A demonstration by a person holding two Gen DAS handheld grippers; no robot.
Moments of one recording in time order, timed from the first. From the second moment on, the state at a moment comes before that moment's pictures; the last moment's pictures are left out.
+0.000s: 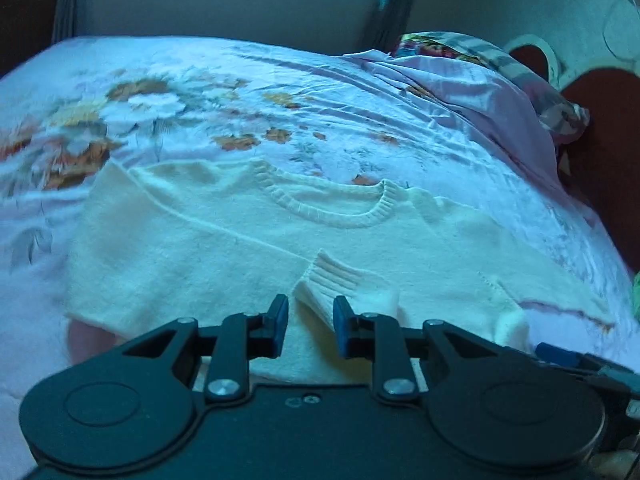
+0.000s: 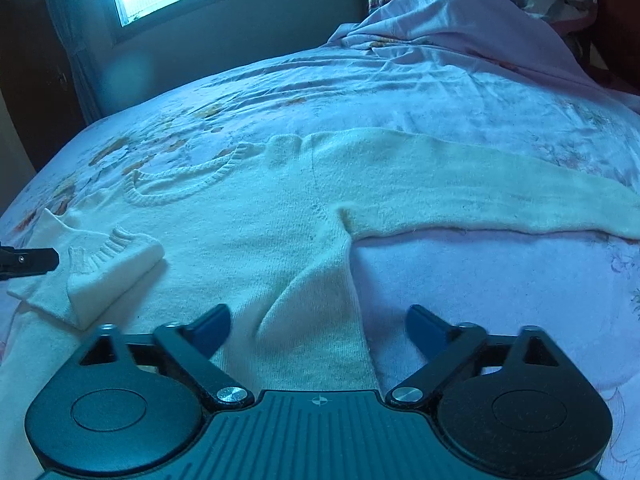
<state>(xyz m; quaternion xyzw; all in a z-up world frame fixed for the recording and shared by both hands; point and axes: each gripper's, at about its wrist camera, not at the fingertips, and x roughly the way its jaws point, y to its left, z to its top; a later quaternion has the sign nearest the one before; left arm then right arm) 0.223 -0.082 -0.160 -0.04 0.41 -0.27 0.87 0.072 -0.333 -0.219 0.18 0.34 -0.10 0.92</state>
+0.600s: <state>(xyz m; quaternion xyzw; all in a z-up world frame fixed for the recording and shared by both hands) 0.167 -0.155 -0.168 -0.02 0.40 -0.42 0.82 0.055 -0.351 -0.196 0.19 0.32 -0.12 0.92</state>
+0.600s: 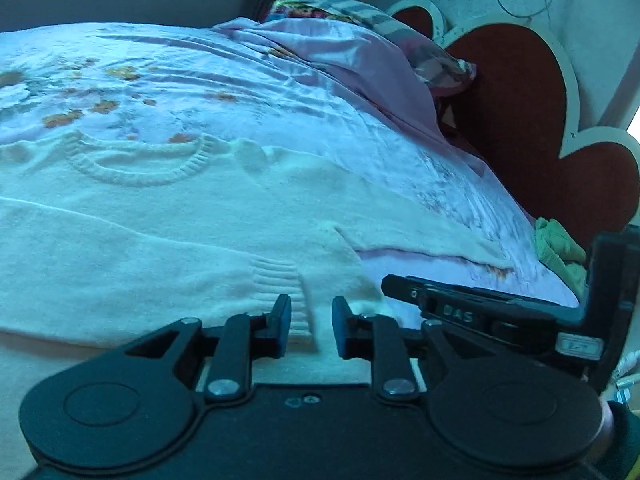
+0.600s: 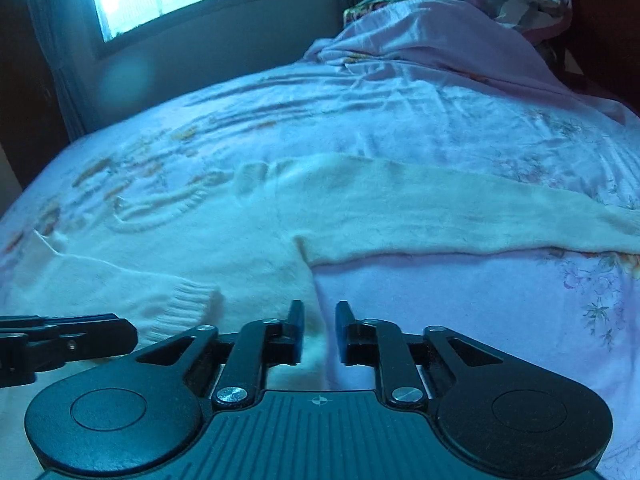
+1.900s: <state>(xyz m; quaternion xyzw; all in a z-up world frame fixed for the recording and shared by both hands) 0.254 -0.046 -0.179 -0.07 0.39 -0.20 0.89 0.084 -0.346 -0.195 0.17 0.29 -0.11 0.93</state>
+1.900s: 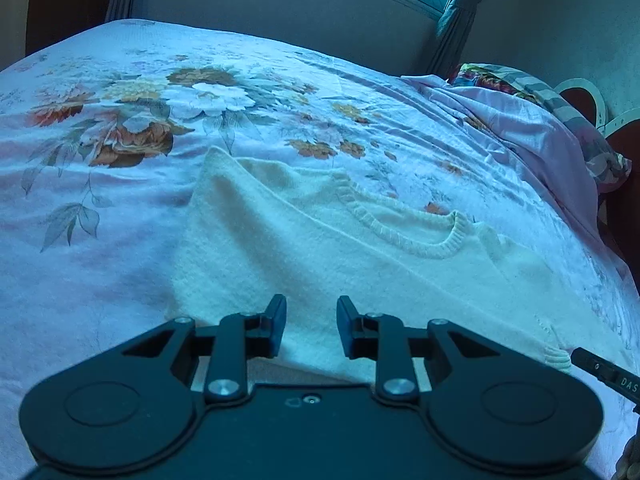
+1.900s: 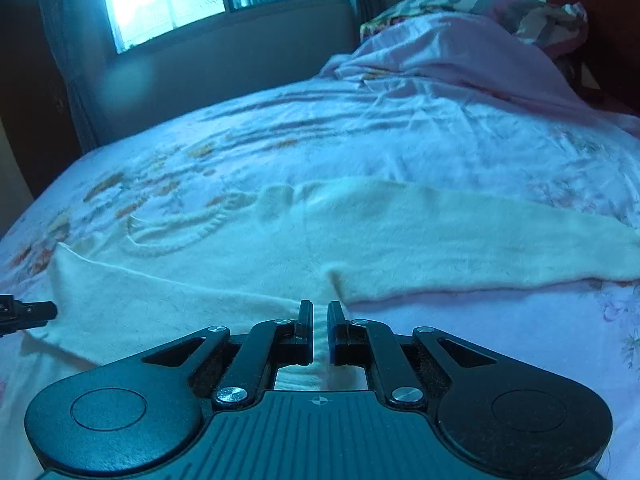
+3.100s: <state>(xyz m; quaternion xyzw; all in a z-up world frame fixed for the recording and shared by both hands) 0.165 -0.078 -0.174 -0.01 0.40 -0.18 0.90 0.045 -0.395 -0.194 0.17 0.35 -0.14 0.91</state>
